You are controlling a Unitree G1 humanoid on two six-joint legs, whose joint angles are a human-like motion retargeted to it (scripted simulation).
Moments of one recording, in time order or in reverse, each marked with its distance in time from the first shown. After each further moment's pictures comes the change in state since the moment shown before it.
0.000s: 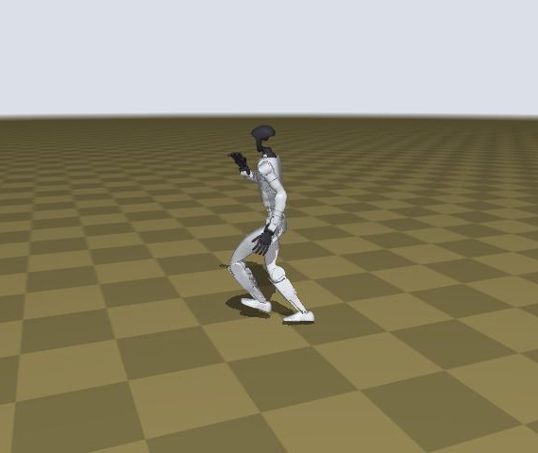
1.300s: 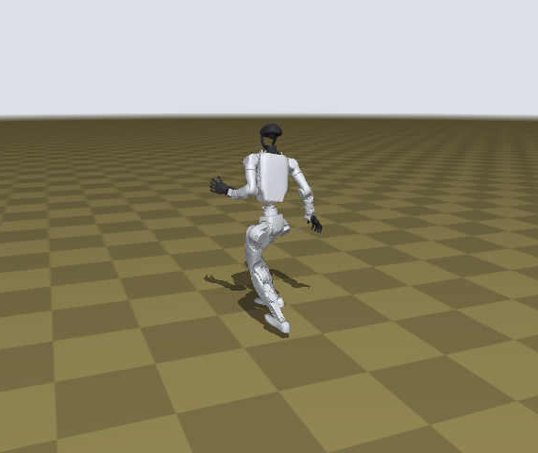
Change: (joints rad) left arm -0.150 0.088 -0.041 -0.953 0.050 -0.111 -0.017; right arm 0.547 0.159 -0.276 1.452 0.308 0.293 -0.127; waist -0.357 0.143 0.028; left_leg 0.516 -0.169 -0.193 -0.495 0.020 -0.152; right_leg -0.680 -0.199 0.297 0.357 0.086 0.205
